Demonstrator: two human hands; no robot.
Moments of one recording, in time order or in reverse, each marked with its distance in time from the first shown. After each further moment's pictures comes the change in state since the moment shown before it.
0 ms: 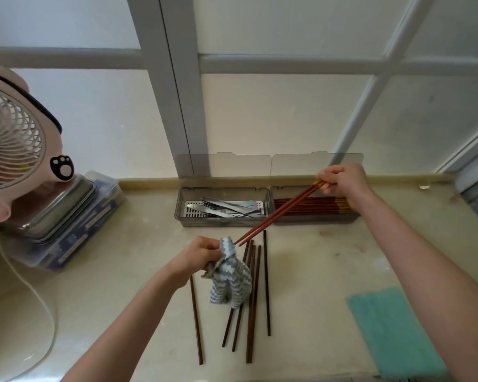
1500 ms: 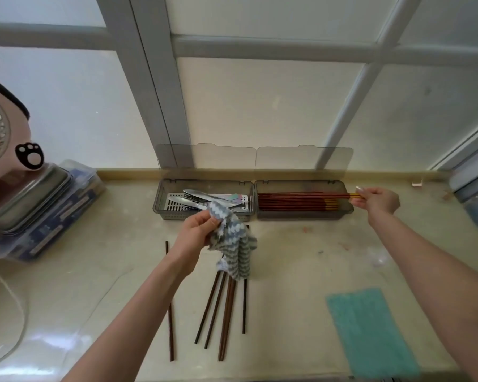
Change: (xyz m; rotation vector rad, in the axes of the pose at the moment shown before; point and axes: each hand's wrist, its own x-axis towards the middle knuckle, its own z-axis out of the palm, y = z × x) left_hand 0.024 0.037 0.048 -0.433 0.218 0.138; right_hand 0.054 0.100 -0.088 0.181 0.522 0.213
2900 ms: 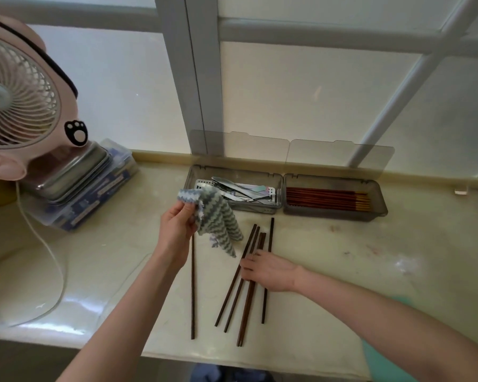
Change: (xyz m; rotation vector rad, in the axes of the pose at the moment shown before) left_hand -0.022 -0.008 -0.058 -0.285 0.371 0.136; right_hand -0.203 0.127 0.103 -1.226 -1.410 -1.800
